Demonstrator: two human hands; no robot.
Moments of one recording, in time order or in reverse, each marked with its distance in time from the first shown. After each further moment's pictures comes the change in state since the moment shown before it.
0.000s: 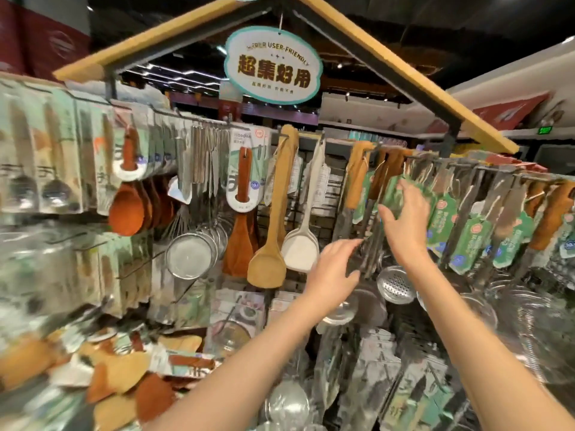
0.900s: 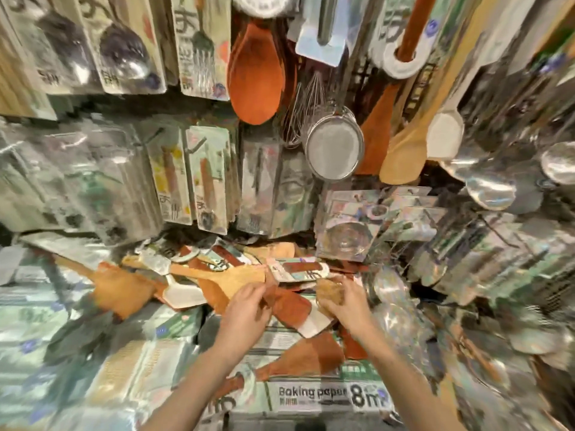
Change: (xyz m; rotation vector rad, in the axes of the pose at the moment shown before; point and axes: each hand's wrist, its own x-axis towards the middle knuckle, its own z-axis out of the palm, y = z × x) left_hand -0.300 -0.369 -0.172 0.087 -0.366 -0.383; right_hand -0.382 -0.069 0.311 -0.174 -0.760 0.546
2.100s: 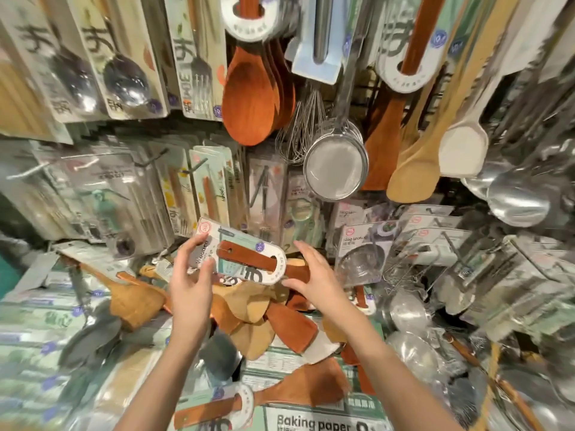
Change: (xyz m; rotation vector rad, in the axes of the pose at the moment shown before) left_hand 0.018 0.019 -0.073 -0.694 0.779 -0.037; right_hand 0.046 -0.085 -0.019 0.132 -0.122 -0.423
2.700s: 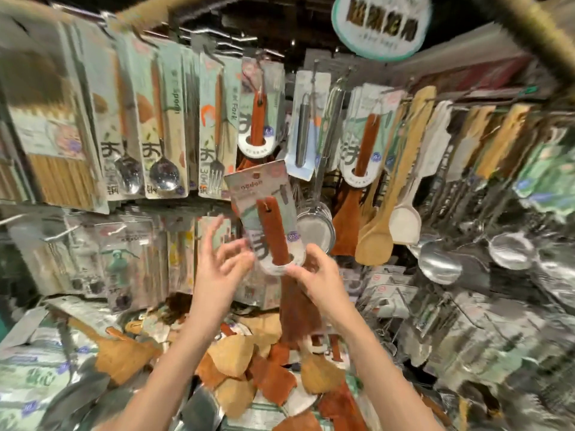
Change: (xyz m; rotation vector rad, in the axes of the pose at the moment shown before) left_hand 0.022 0.133 0.017 -0.313 -0.293 0.037; right_hand -0.026 -0.125 -0.101 0.378 0.254 -0.148
